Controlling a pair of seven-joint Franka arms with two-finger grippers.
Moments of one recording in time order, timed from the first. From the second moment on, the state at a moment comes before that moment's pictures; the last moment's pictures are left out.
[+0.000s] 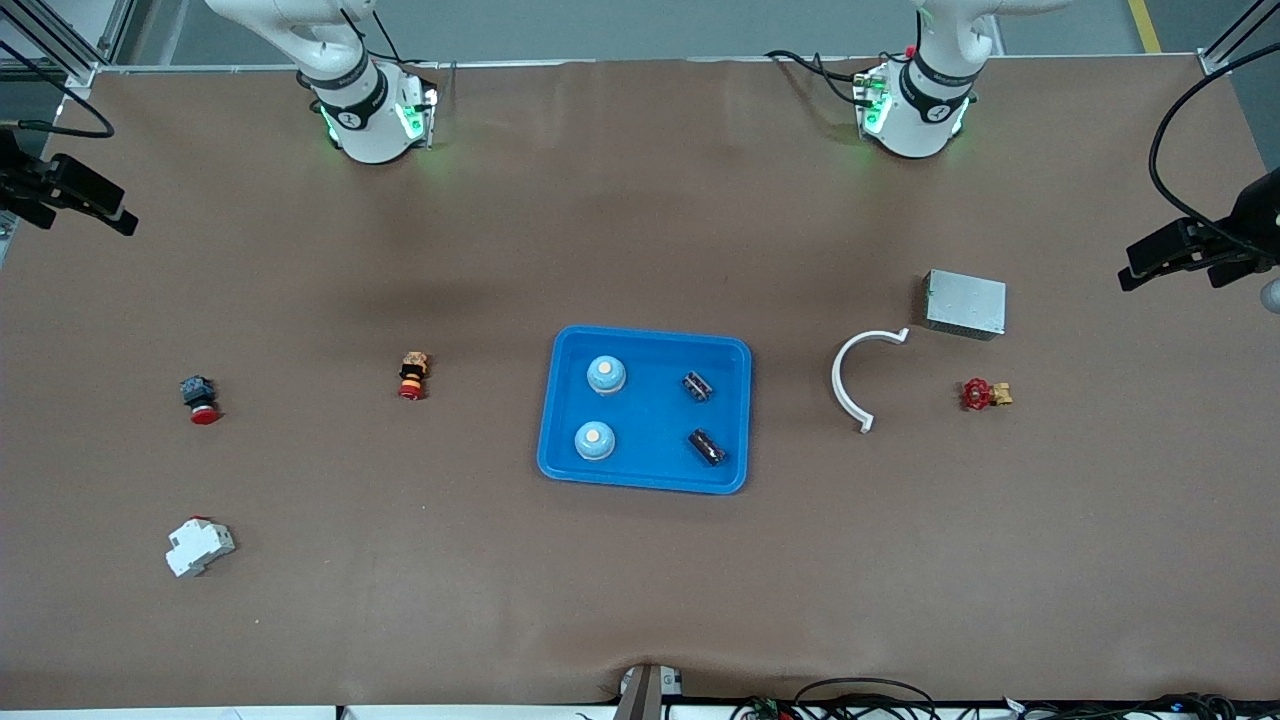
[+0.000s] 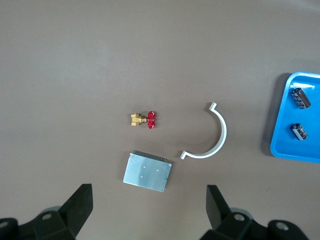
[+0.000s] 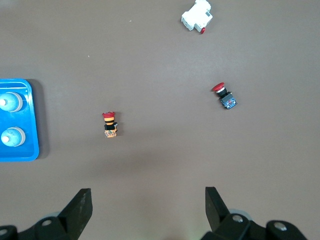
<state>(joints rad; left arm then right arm) -0.02 0.06 0.04 -1.49 -0.03 1.54 -0.02 -0.04 -0.16 -0.06 -1.72 0.03 1.56 0.03</state>
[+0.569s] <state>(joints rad) -0.02 0.06 0.04 -1.49 -0.03 1.54 -0.02 -0.04 -0.16 -0.06 -1.72 0.03 1.59 0.03</state>
